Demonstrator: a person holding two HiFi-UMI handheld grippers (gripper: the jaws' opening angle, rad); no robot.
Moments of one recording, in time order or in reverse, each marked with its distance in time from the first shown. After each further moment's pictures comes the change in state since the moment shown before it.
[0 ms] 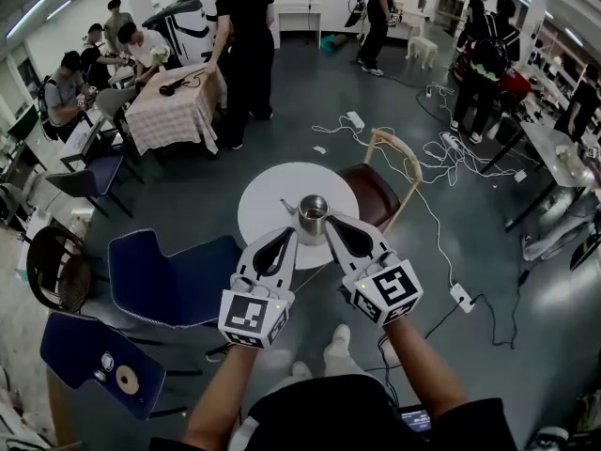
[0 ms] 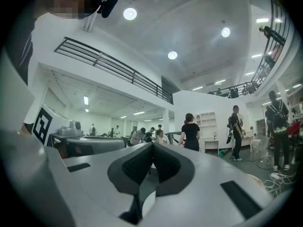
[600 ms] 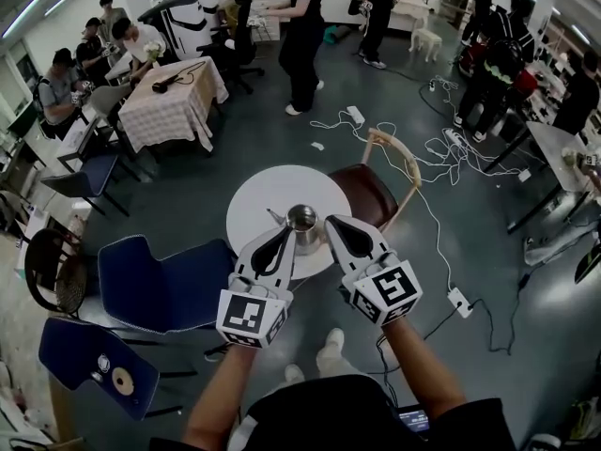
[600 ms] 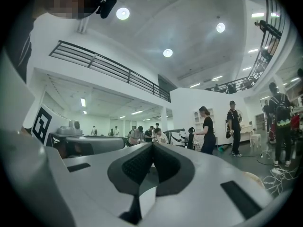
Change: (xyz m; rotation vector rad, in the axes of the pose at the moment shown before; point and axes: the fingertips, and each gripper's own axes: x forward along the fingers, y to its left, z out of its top) left arm 0.109 0.002 -0.011 -0.006 0.030 0.015; right arm 0.027 -0.108 -0.009 0.049 0.015 -0.004
